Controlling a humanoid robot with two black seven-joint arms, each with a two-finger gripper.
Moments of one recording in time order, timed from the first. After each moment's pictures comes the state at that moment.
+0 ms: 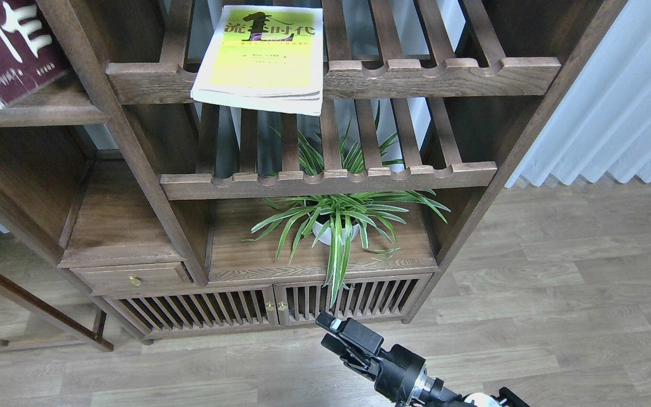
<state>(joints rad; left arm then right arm) -1.23 0.94 -0.79 -0.72 -0.44 -0.49 0.49 -0.09 0.01 1.02 1.01 0.11 0.58 -0.49</state>
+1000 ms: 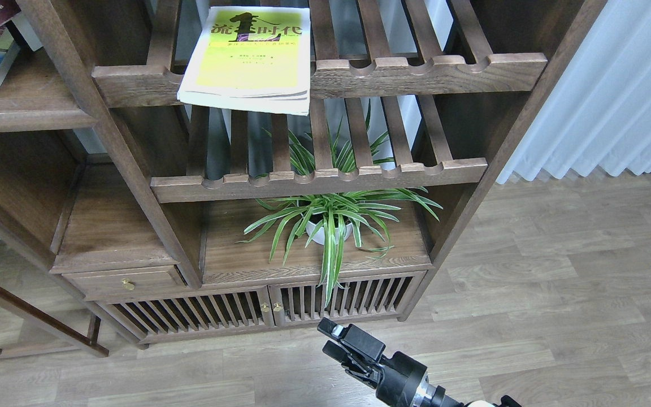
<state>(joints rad) -1.32 0.89 -0.77 -0.42 -0.43 -0.49 0.49 -0.12 0.02 1.02 1.02 0.11 0.58 -0.49</state>
